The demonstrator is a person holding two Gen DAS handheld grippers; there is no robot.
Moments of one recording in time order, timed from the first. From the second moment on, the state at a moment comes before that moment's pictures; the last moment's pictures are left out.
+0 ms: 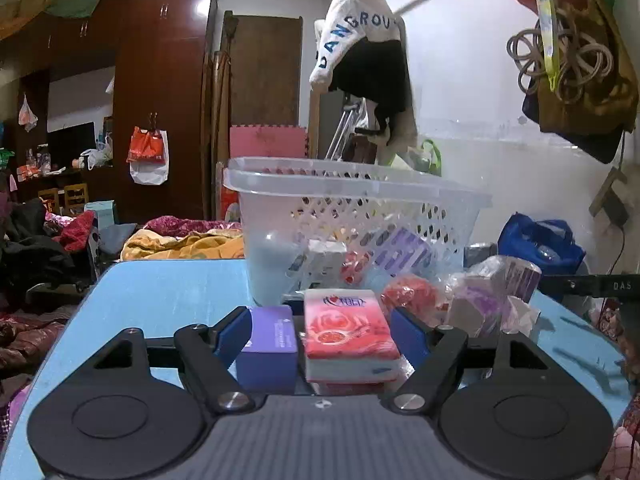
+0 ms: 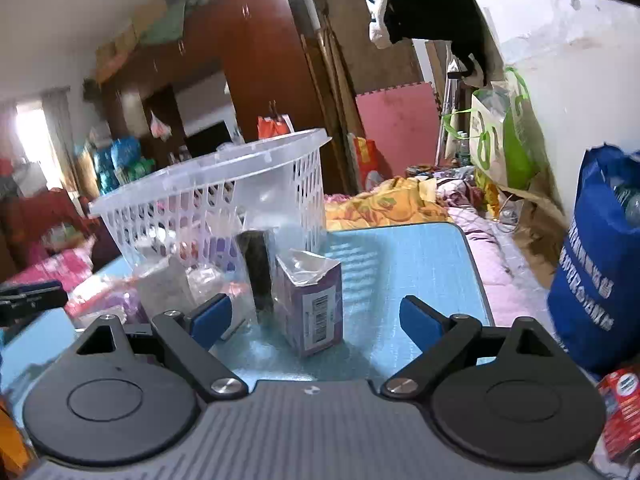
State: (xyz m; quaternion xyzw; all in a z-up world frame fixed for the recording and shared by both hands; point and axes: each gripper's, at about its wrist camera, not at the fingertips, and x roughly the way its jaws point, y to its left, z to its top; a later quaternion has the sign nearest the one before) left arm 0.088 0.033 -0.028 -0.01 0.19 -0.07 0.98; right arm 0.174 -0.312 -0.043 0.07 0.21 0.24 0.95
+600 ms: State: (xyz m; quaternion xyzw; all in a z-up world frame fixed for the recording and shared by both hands) left arm 0.098 0.014 -0.041 0.02 0.20 -0.04 0.98; right arm 0.183 -0.283 -0.043 0.01 0.22 0.21 0.95
